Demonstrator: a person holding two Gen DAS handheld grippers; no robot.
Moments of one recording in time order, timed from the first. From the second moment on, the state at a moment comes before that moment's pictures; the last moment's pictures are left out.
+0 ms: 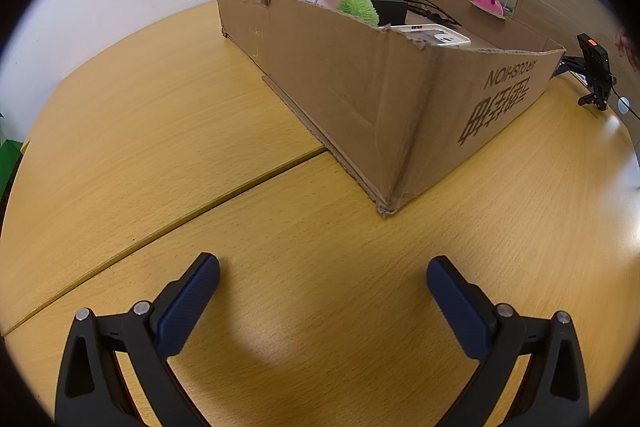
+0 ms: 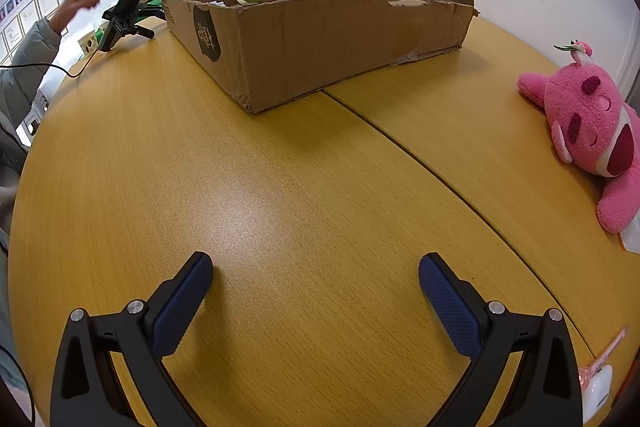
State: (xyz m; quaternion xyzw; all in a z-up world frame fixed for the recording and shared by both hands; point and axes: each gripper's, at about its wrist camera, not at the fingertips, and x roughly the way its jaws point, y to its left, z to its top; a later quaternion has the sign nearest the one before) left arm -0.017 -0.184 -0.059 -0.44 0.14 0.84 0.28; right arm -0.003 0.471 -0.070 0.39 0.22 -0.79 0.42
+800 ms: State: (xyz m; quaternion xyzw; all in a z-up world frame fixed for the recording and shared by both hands) left arm -0.024 -0.174 -0.060 -0.44 0.12 0.86 0.24; right arm -0.004 0.473 -0.067 0.39 0.22 -0.79 0.42
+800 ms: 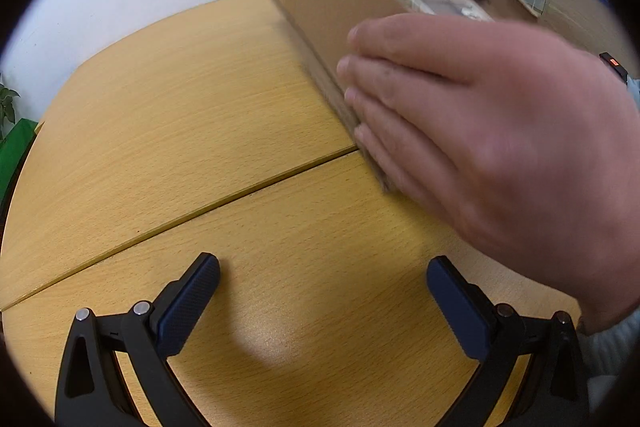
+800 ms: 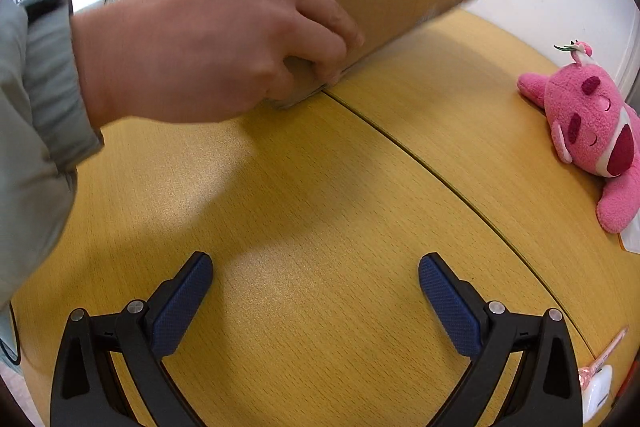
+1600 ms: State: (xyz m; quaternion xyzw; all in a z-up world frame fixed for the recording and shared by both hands) left arm -0.045 -0.172 -0.060 -0.44 0.11 0.86 0.22; right arm 0.001 0.474 -0.060 0.39 0.22 -0.79 0.41
